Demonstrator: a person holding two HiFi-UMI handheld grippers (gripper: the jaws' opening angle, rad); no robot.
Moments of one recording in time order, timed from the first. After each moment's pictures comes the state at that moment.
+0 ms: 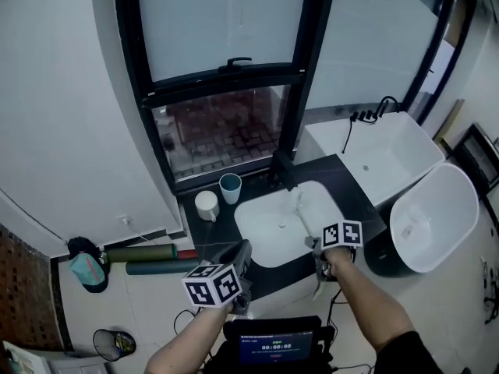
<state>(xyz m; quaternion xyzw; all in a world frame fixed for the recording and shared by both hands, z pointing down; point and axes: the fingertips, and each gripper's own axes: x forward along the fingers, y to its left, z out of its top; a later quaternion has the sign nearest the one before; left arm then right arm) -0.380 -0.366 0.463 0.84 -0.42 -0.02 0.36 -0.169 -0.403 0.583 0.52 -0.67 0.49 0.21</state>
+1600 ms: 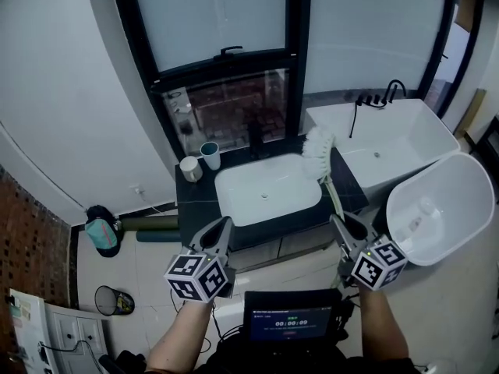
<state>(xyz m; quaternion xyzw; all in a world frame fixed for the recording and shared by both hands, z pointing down) -0.161 -0.159 0.380 0.83 -0.52 -0.02 0.18 0.081 -0.169 0.364 0.46 -0.88 0.12 -0.02</state>
